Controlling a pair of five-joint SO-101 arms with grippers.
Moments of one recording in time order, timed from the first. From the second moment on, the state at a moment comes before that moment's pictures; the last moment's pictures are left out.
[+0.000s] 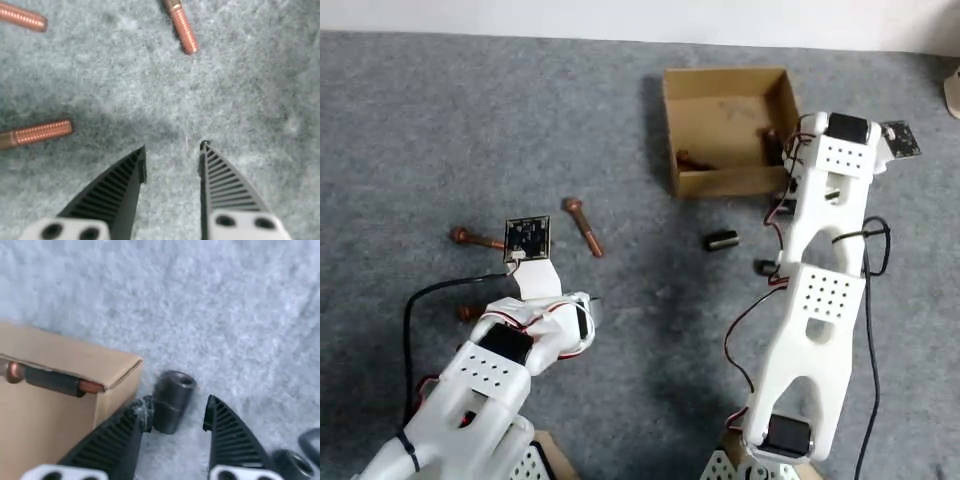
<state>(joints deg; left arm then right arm) 16.0 -51.2 79.2 38.5 32.4 8.1 61.3 -68.3 90.4 -56.7</state>
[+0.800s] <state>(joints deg) 16.0 -51.2 79.2 38.5 32.4 6.5 70.2 -86.4 99.3 -38.9</state>
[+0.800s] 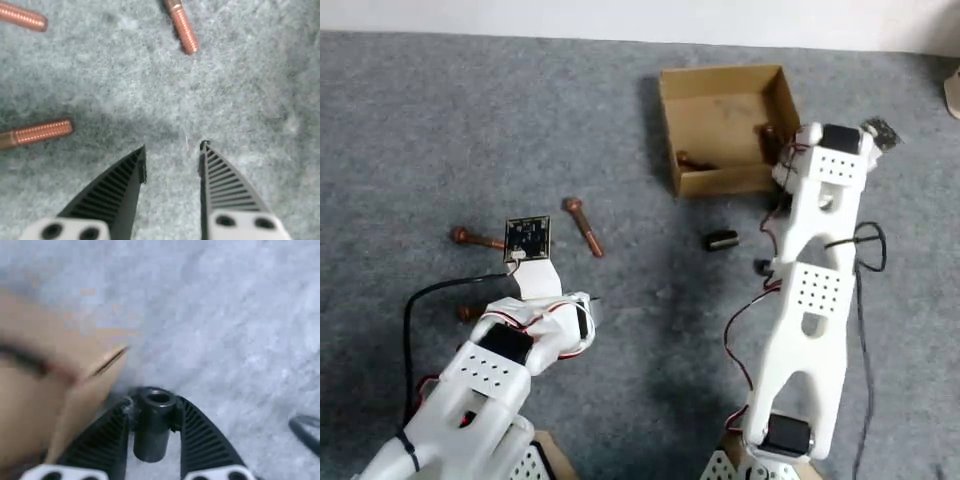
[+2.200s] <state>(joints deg) 2.7 -51.2 70.6 44.8 42.9 4.2 30.7 -23.1 100.1 -13.3</state>
